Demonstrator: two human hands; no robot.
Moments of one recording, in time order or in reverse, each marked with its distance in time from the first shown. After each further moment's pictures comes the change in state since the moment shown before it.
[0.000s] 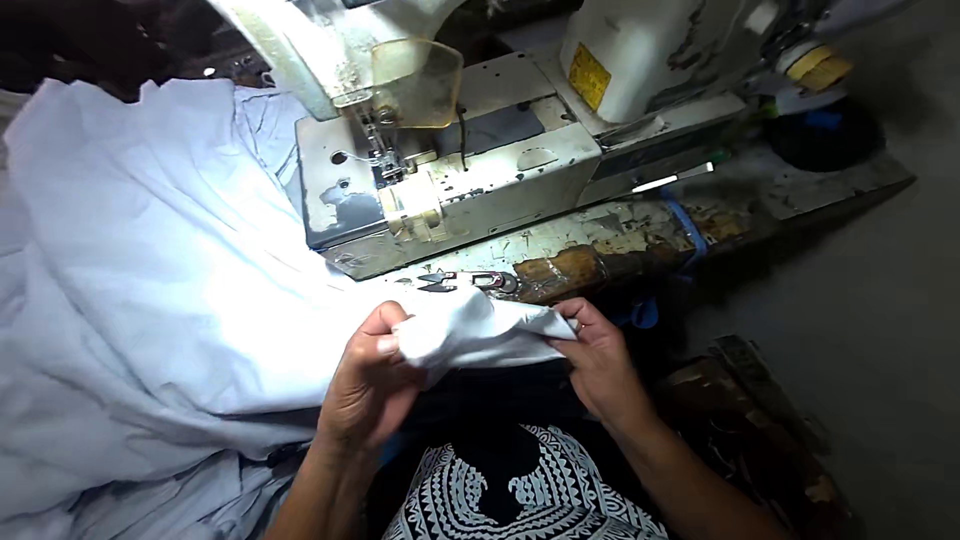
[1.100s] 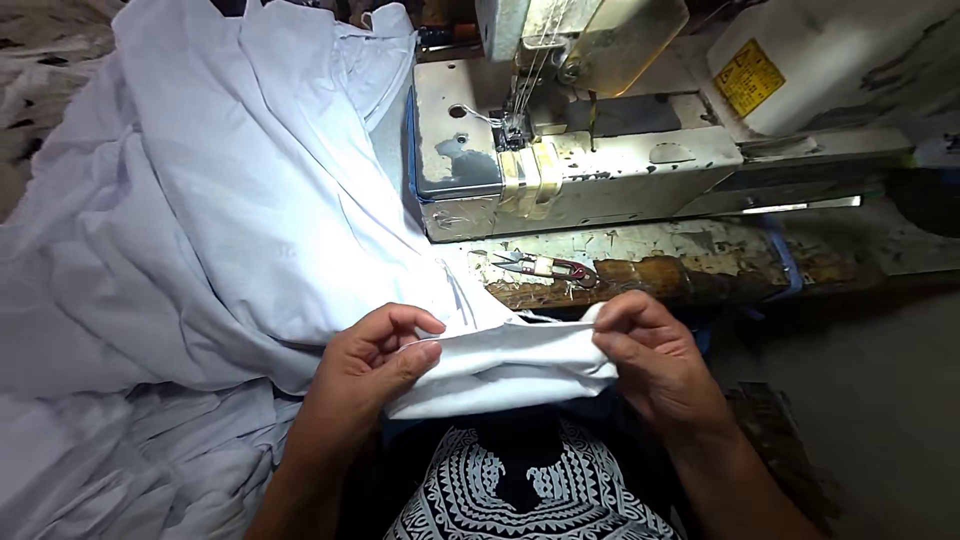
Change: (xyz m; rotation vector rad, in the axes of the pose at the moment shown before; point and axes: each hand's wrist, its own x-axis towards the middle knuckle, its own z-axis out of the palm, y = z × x) left_hand -0.060 0.058 -0.023 0.734 0.183 0.123; right_hand 0.010 -0.029 0.031 0.096 -0.502 -0.111
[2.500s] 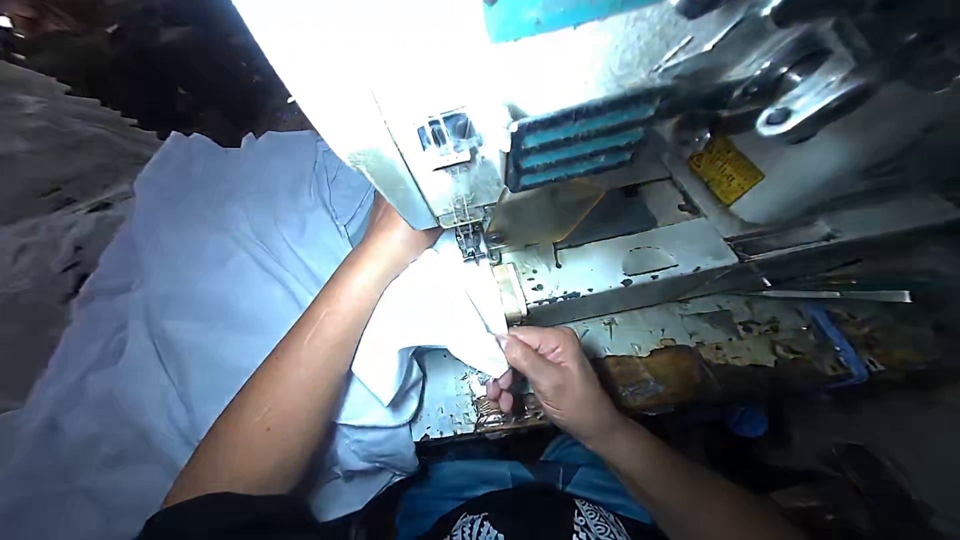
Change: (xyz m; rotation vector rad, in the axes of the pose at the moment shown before) left_hand 0.319 -0.061 -0.024 1.159 -0.031 0.593; right_hand 0.114 0.022 0.024 -0.013 0.050 0.074
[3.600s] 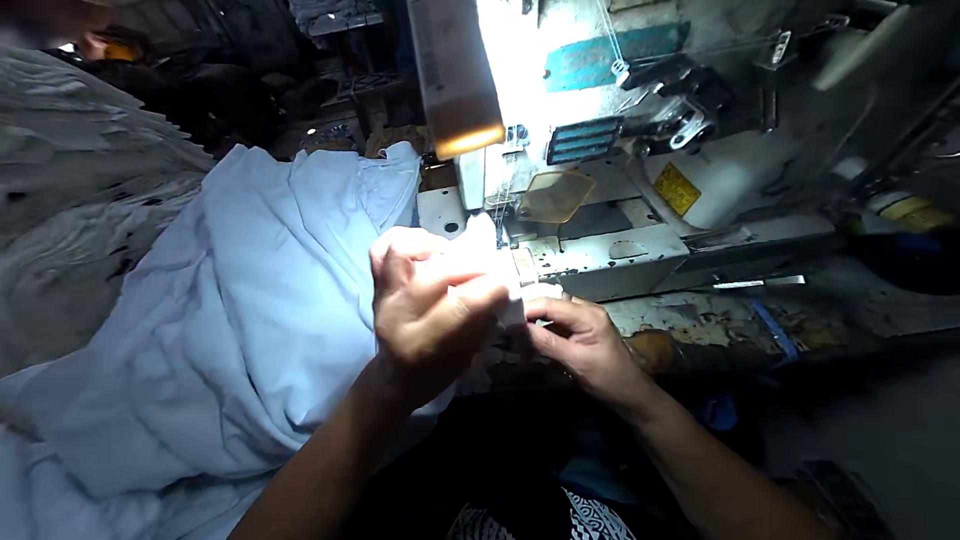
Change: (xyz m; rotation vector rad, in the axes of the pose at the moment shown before) left_hand -0.096 0.160 -0.117 -0.193 0.533 0.404; right_hand -0.019 -0.030 -0.003 -0.386 -0.148 -0.362
